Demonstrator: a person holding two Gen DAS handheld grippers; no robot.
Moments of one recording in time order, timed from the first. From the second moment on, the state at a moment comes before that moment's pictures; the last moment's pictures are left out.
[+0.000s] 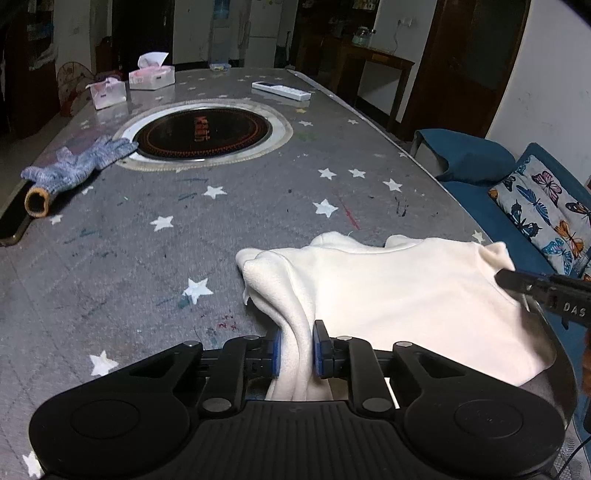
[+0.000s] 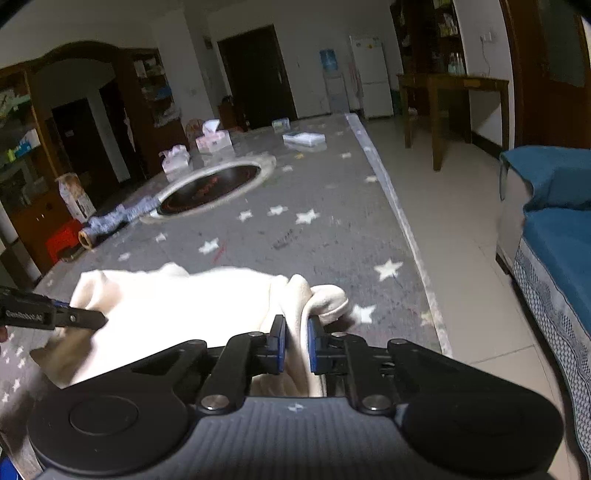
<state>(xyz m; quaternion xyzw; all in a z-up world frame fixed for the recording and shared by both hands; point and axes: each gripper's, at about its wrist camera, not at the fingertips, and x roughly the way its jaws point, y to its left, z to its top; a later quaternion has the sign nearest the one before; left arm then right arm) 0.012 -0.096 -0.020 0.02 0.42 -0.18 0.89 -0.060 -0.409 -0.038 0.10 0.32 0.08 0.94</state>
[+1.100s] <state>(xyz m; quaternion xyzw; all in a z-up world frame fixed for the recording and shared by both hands) -0.050 -0.094 0.037 0.03 0.33 -0.22 0.92 -0.133 -0.386 0.044 0.03 0.20 0.06 0.98</state>
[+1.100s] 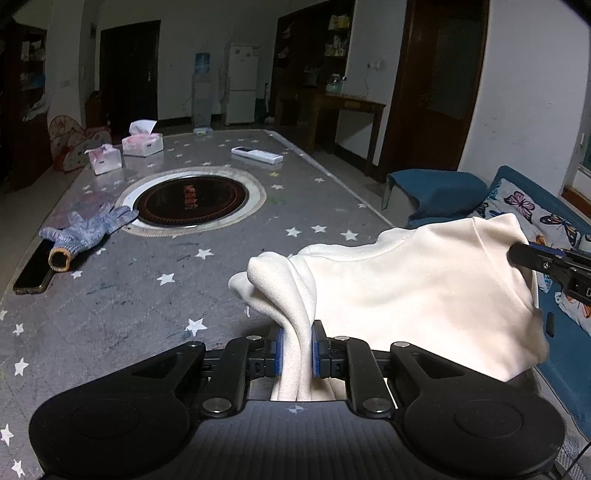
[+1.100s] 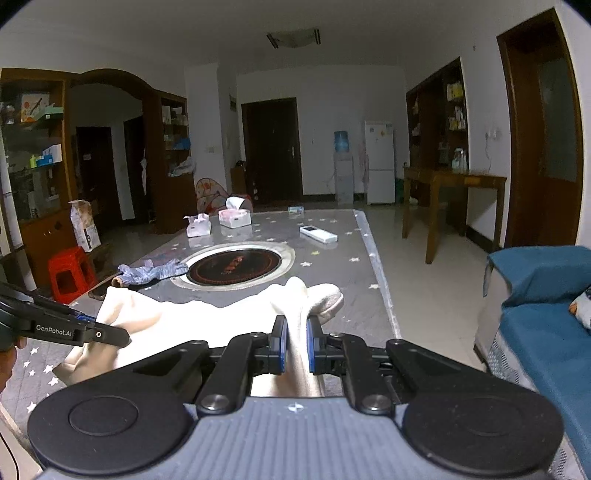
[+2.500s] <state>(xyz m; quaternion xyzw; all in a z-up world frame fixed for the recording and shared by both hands) -0.070 -0.108 0.071 0.06 0.28 -0.21 0.93 -0.143 -0.394 0.056 -0.01 0.16 0.05 0.99</state>
